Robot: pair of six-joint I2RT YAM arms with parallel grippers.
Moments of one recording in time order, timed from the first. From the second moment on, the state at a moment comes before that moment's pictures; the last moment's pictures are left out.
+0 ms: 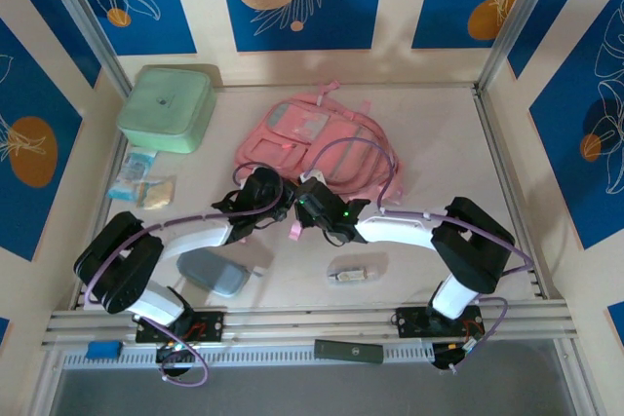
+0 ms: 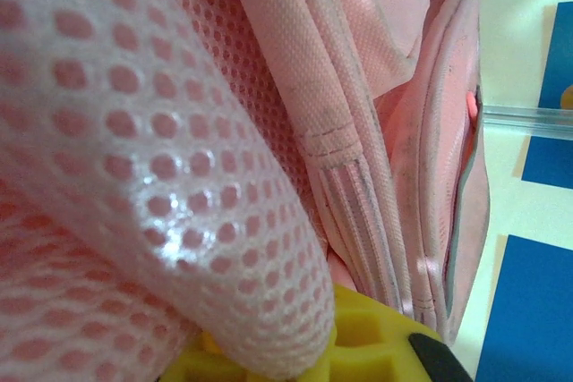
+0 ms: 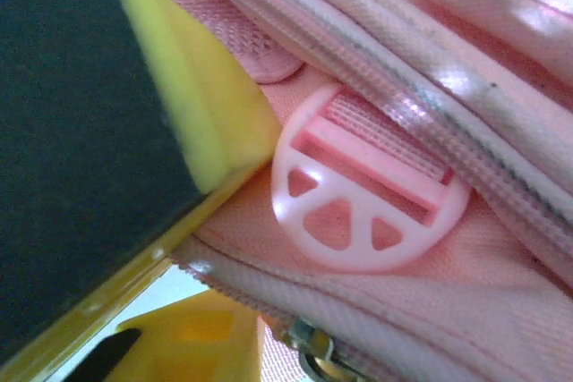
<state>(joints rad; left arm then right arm) -0.74 1.49 0.70 0.21 -0.04 -1.51 0.95 1.62 0.90 -0.09 0.27 0.50</state>
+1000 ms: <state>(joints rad) -0.63 1.45 0.71 0.11 0.03 -1.42 0.71 1.10 0.71 -0.45 -0.01 0.58</state>
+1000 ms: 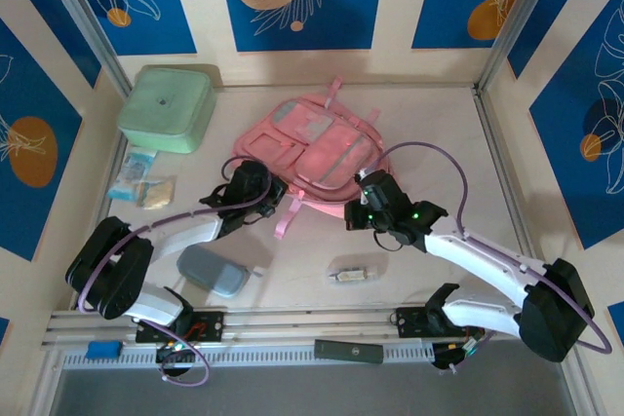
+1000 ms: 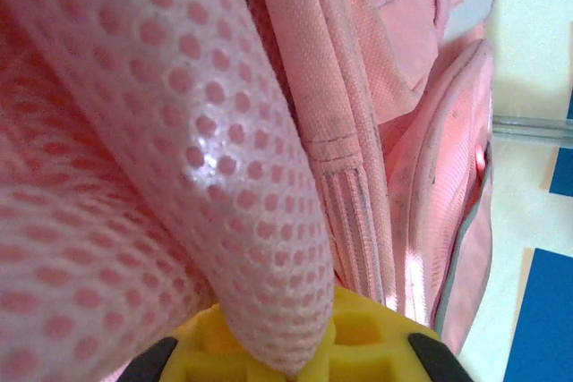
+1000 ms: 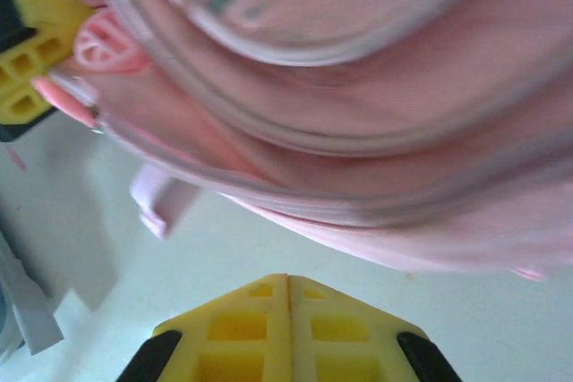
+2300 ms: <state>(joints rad) -0.64 1.47 0.71 0.12 0.05 -1.42 0.87 1.67 1.31 -0.68 0.13 0.59</state>
